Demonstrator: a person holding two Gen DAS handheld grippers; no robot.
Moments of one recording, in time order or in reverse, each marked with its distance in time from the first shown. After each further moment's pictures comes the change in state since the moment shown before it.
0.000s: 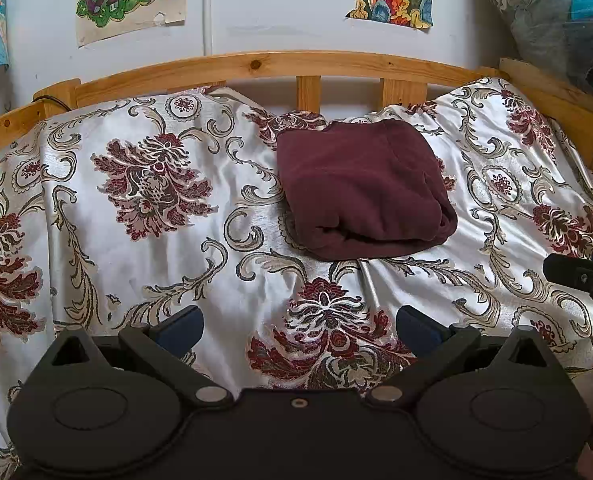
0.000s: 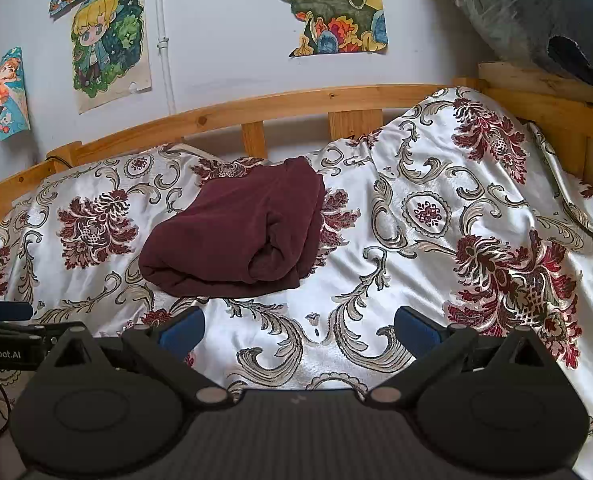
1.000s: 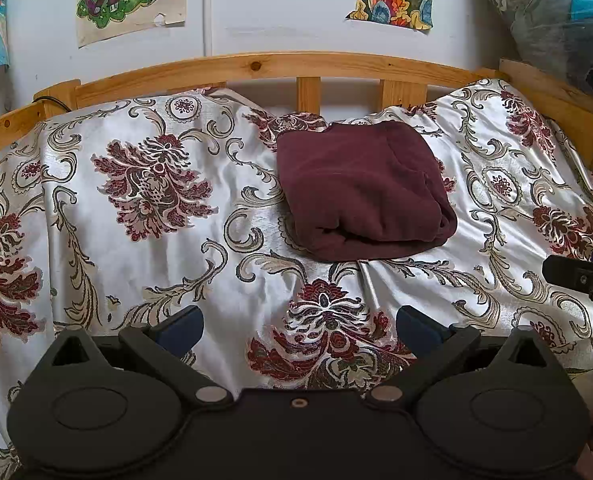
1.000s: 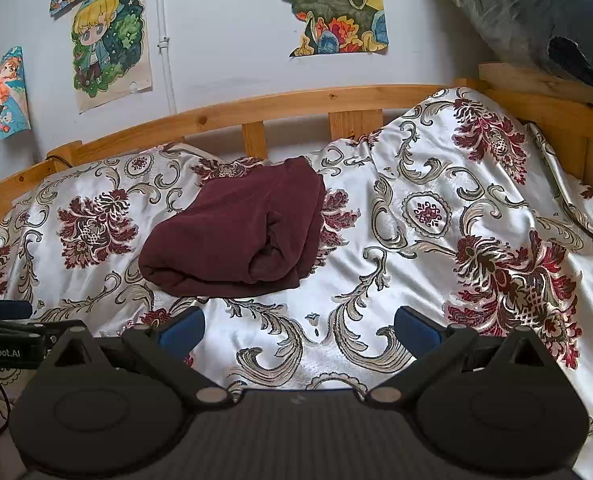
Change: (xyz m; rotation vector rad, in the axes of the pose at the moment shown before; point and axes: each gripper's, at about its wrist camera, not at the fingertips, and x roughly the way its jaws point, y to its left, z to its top) left arm 0.000 0.001 -0.001 0.000 -0.003 -0.001; right arm -0.001 -0.001 0.001 -0.004 -0.003 0.001
